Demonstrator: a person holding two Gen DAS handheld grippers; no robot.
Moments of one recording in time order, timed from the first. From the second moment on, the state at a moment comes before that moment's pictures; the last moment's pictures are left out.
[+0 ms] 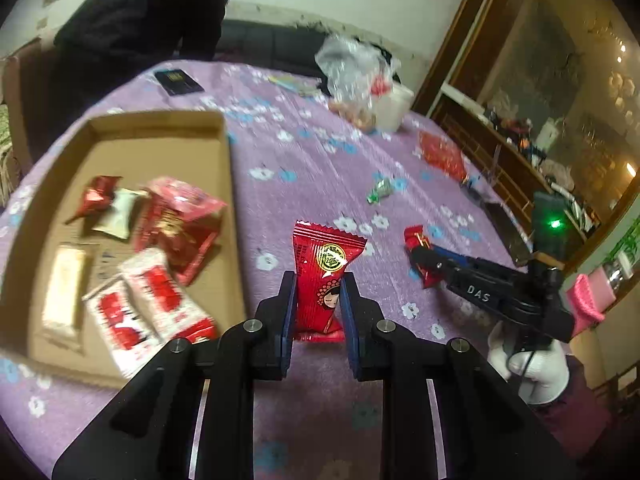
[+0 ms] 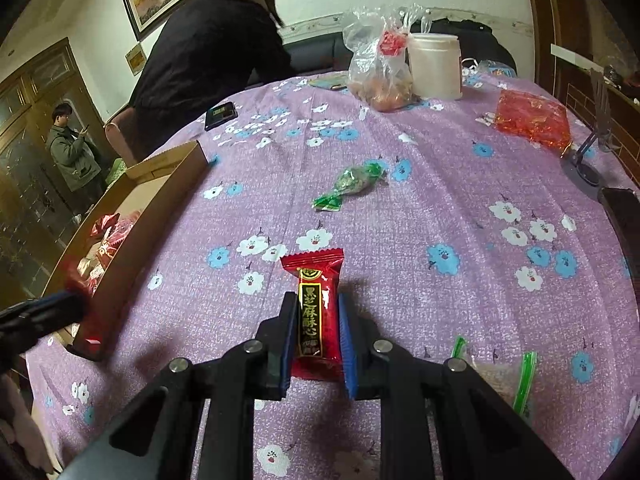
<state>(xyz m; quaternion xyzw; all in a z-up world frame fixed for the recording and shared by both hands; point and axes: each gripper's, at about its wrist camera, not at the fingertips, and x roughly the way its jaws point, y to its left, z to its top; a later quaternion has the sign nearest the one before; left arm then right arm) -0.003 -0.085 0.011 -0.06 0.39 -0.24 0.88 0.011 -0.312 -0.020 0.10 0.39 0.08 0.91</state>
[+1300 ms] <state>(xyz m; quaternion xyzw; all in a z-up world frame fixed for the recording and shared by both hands) 0.158 0.079 -0.005 -0.17 0.44 -0.14 0.87 0.159 -0.099 0.010 0.05 0.45 0.21 0.86</state>
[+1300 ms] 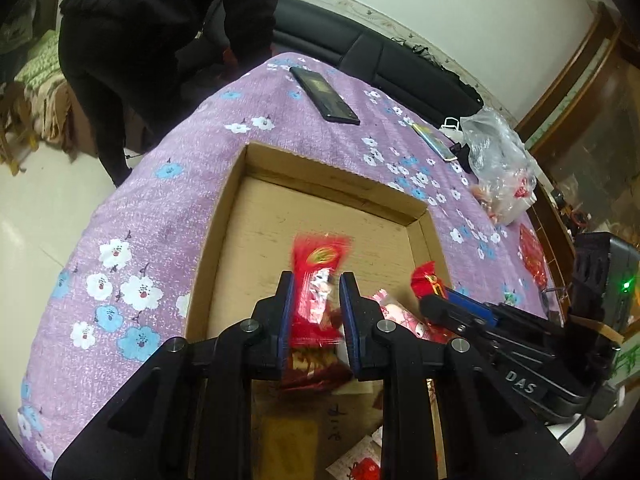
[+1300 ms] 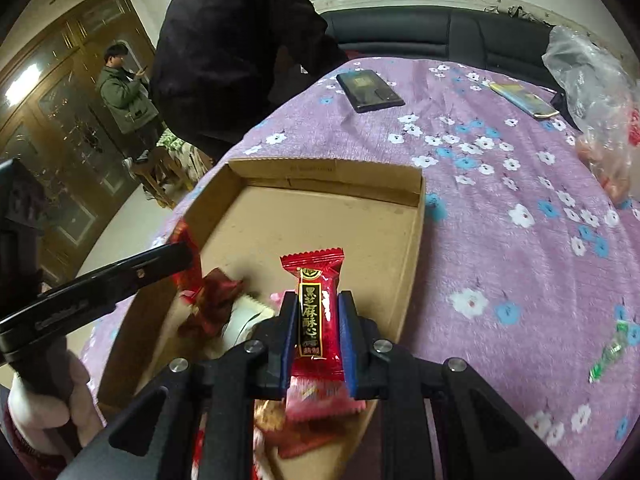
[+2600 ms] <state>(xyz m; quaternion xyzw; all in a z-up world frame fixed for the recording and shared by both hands) -0.003 -0.074 0.041 0.07 0.36 -0.07 0.93 0.017 -0.317 0.012 0.15 0.41 0.11 0.89</state>
